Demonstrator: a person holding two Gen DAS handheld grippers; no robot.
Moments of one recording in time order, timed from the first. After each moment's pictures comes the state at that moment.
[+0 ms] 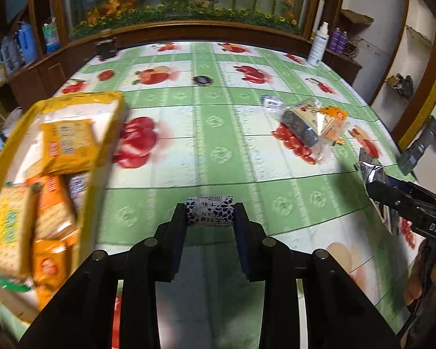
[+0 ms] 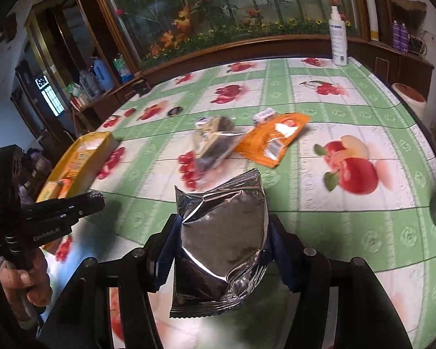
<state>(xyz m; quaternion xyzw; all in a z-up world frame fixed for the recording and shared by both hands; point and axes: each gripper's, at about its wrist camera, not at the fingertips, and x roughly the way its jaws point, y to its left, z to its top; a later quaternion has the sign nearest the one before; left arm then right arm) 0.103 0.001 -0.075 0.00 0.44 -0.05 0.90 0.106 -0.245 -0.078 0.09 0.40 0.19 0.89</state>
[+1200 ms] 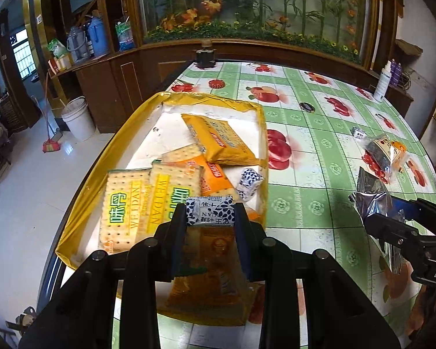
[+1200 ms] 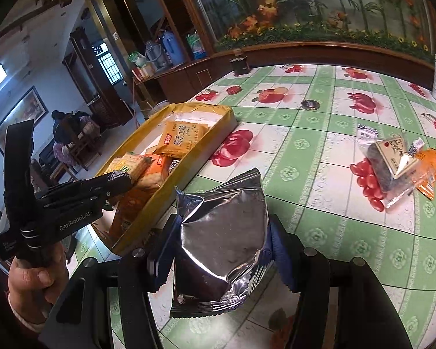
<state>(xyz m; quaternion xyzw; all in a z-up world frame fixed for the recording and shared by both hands) 0.062 0.119 -0.057 -0.02 0.40 0.09 0.91 0.091 -0.074 -0.058 0.04 0.39 0.33 0.86</state>
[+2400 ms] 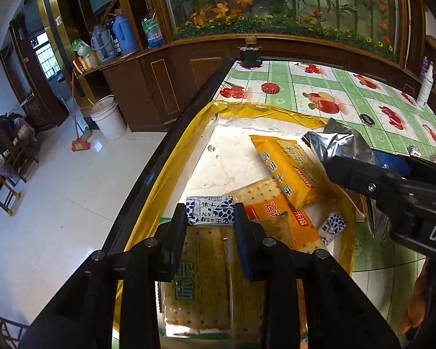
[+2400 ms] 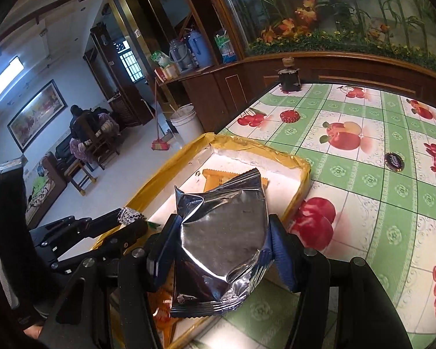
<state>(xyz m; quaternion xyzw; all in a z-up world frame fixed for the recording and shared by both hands) 0.113 0.178 -0.059 0.01 0.41 0.16 0.90 0.178 0.053 -0.044 0.03 0.37 0.38 0.85</state>
